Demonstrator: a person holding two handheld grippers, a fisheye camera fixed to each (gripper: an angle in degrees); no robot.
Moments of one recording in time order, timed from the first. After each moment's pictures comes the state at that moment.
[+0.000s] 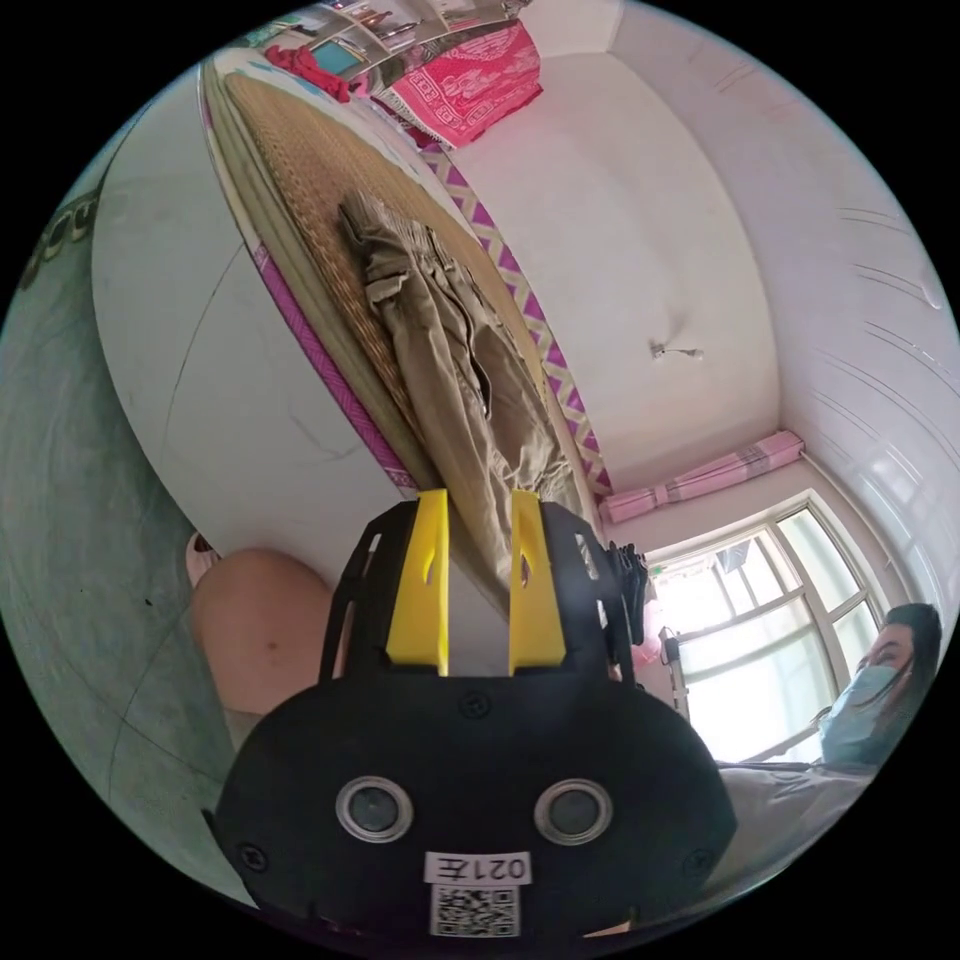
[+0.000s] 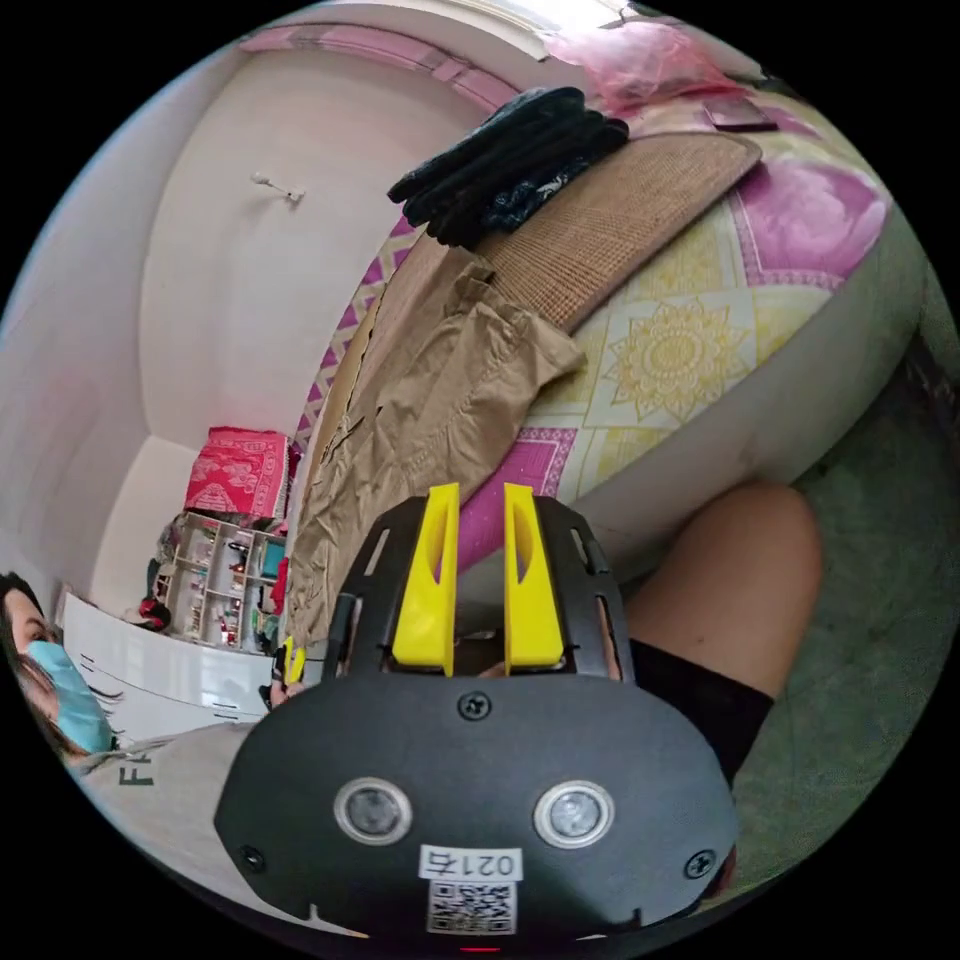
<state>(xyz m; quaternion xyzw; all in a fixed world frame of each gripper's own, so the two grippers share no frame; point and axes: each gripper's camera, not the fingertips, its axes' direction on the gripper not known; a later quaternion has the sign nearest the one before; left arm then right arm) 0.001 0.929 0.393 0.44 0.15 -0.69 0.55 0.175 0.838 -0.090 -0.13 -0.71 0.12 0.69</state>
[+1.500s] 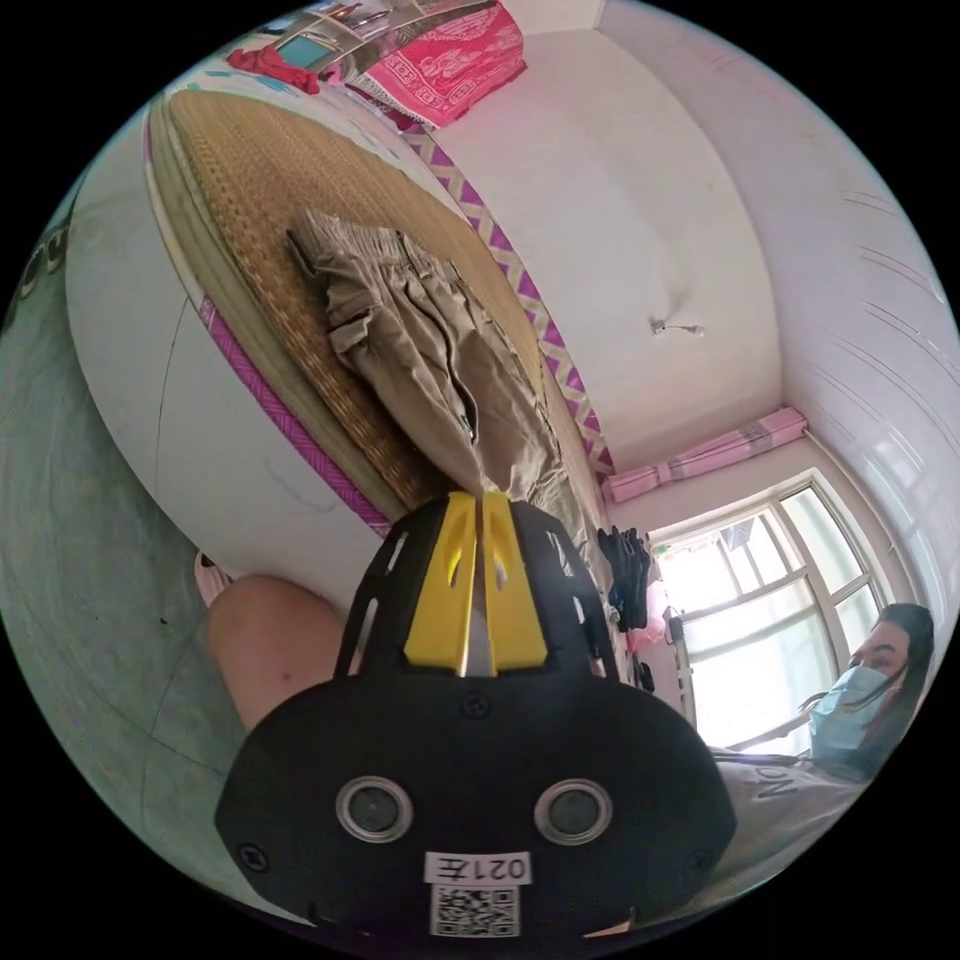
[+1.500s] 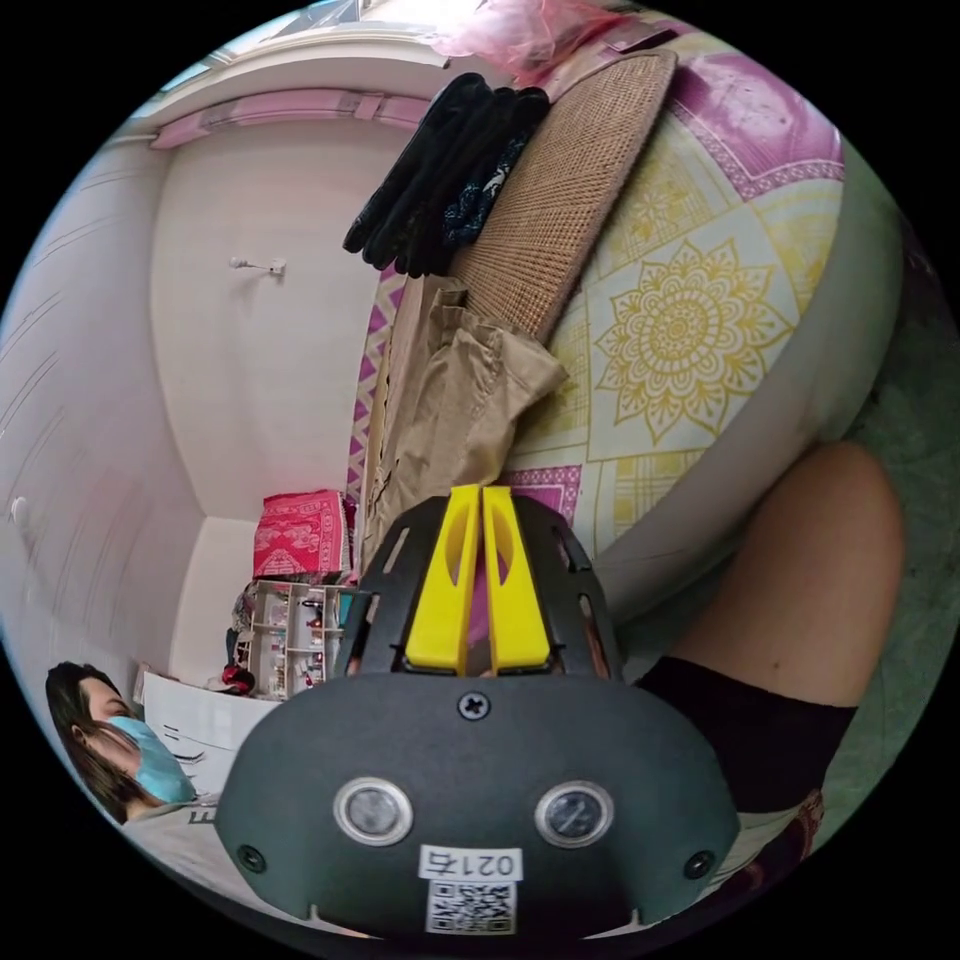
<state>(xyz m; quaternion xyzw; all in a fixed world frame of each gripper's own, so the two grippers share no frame) -0.115 0.973 0.434 0.41 0.16 -0.68 0.59 0.088 0.875 0.042 -0.17 -0.75 0.22 0.60</state>
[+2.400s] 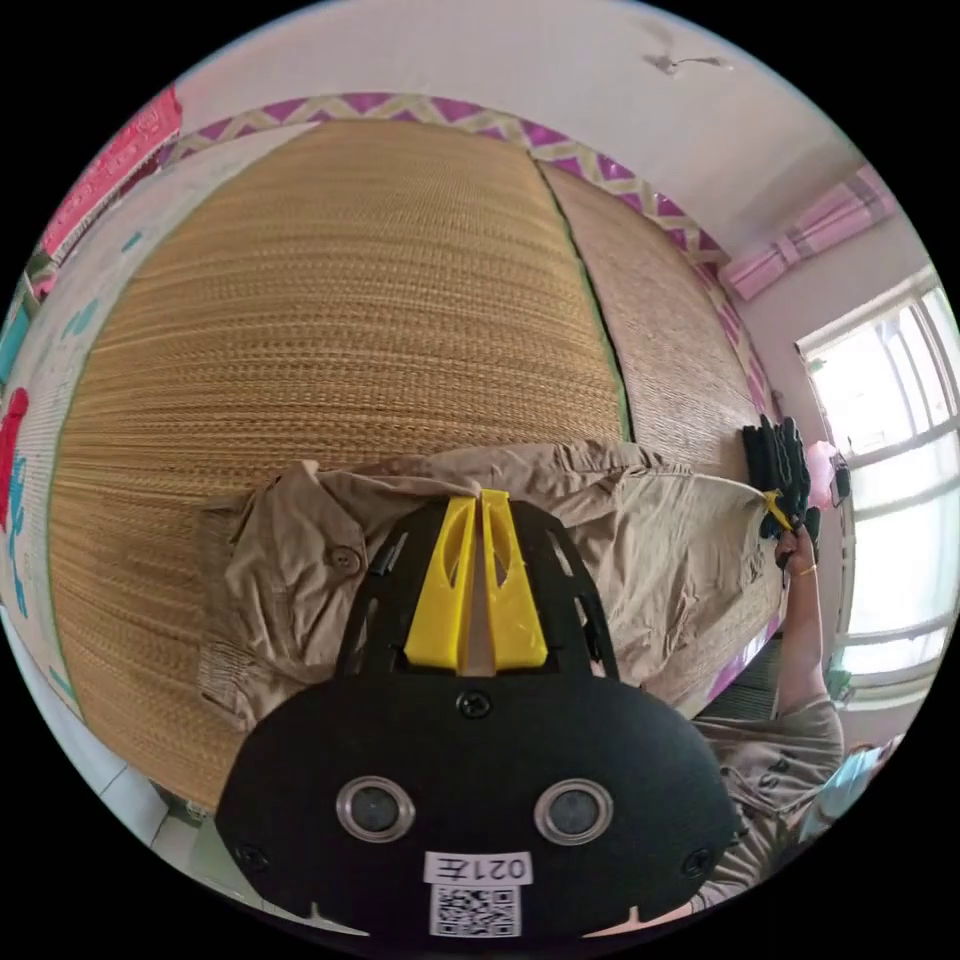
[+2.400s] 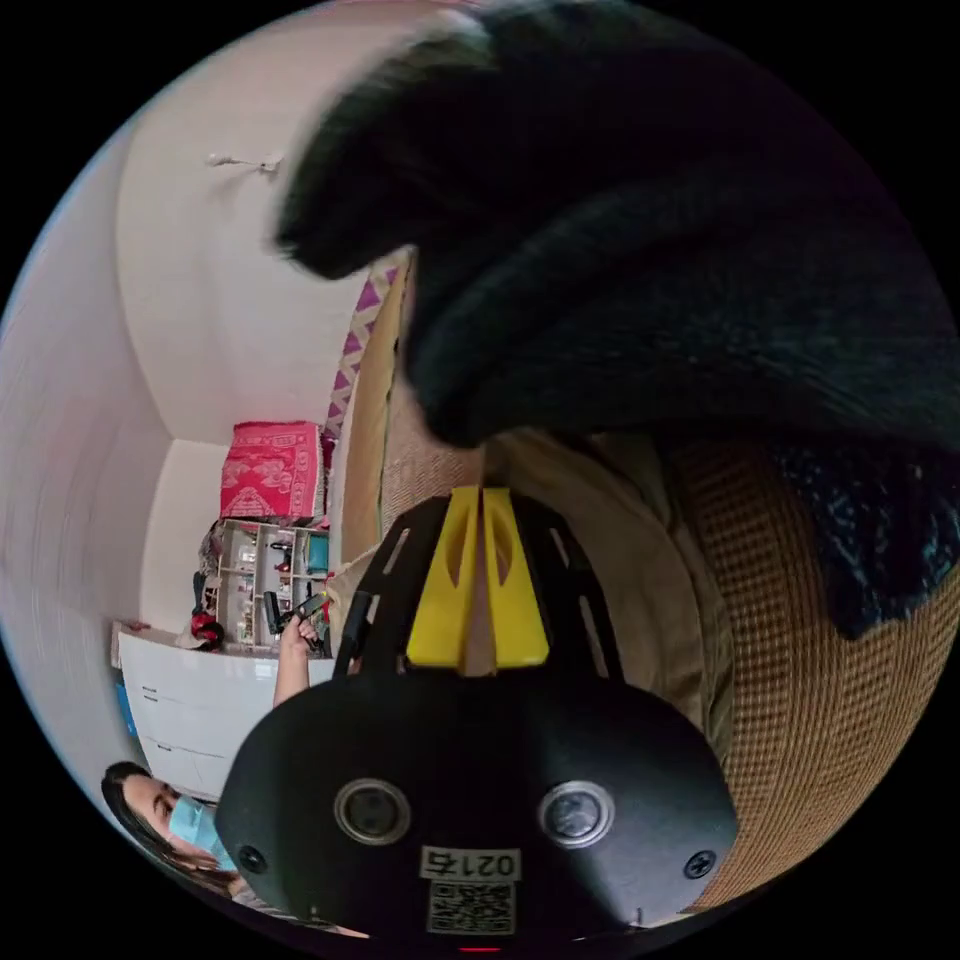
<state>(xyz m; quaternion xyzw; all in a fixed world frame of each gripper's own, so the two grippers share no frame) -0.629 0.613 0.493 0.08 0.12 -0.53 0.83 -0.159 0.452 0.035 -0.19 -0.76 0.06 0.62</state>
